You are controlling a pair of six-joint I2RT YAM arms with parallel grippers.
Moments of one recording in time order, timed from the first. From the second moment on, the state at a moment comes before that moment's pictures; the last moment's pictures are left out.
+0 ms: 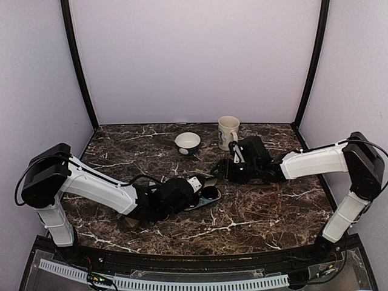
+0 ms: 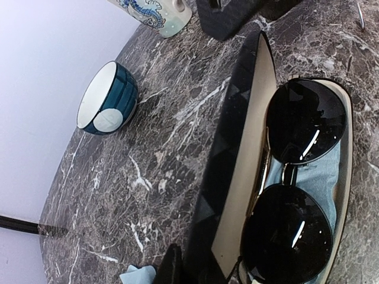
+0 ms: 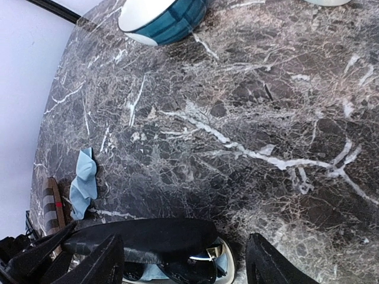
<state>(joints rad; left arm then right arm) -1.17 1.79 0.90 0.13 -0.74 0.21 0.76 1.65 0.90 0.06 -0.11 0.74</state>
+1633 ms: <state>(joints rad) -1.32 1.88 0.85 0.25 -0.90 0.11 0.85 1.68 0.70 0.40 -0.04 0.87</state>
